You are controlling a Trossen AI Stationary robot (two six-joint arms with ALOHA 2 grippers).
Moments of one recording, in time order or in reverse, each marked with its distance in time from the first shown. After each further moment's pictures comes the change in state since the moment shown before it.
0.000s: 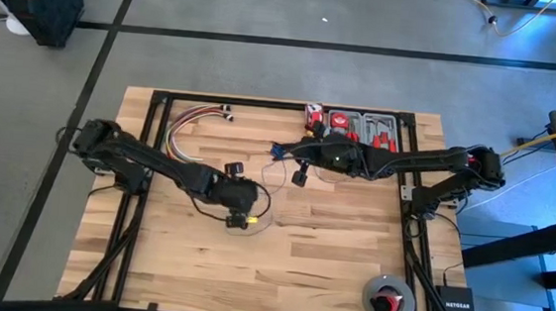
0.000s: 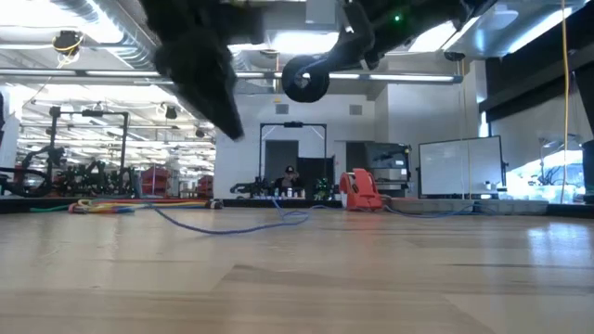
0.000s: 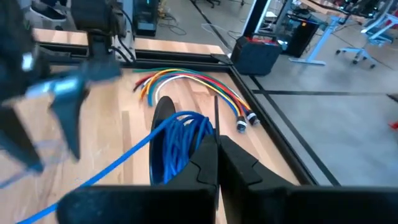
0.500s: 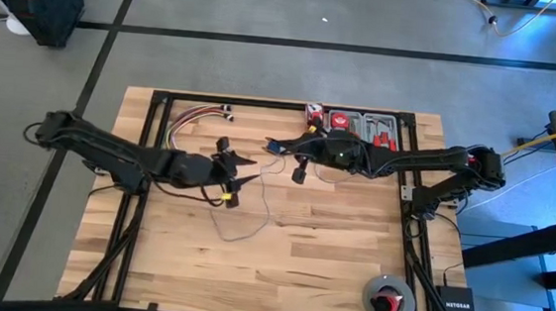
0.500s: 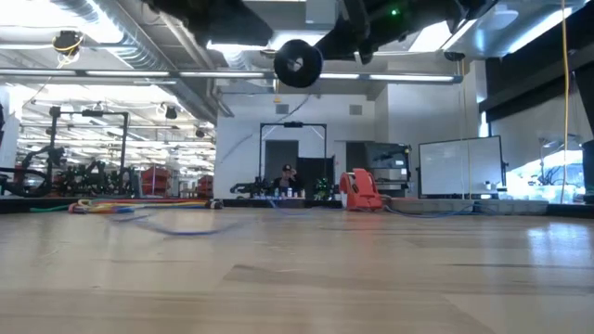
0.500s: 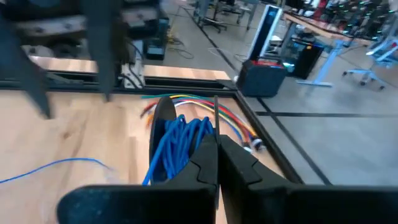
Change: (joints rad) left arm 0.033 -0.374 -0.334 0.767 -0.133 0.242; right arm -0.022 0.000 -0.002 0.101 -0.076 -0.018
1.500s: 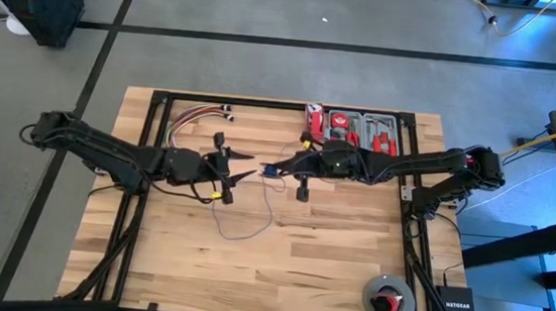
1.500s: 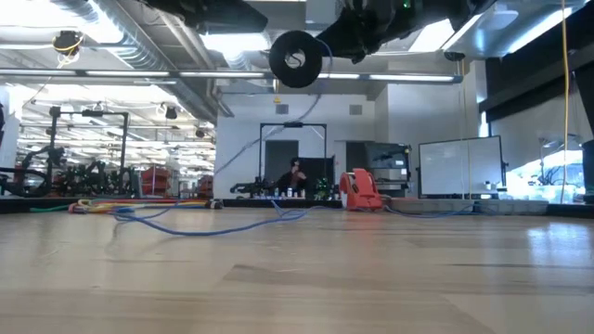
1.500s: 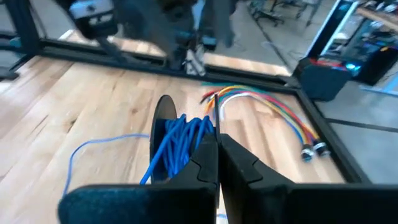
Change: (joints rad) left arm 0.027 -0.067 -0.059 0.107 0.027 0.202; right arm 0.062 0.011 0.000 -0.067 -0.160 -0.032
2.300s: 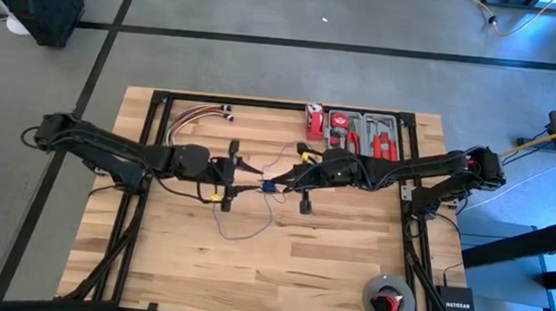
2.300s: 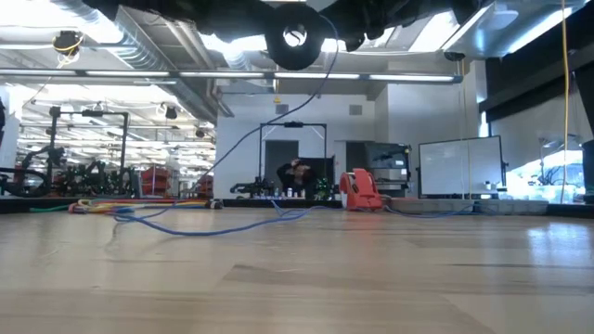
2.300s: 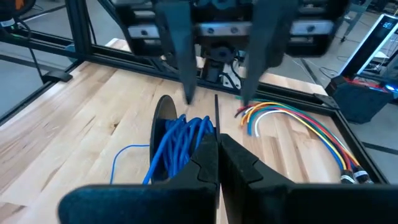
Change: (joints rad) left arm 0.077 0.072 0.000 0.062 0.359 -0.004; right arm 0.070 0.000 0.000 0.024 -0.061 -0.019
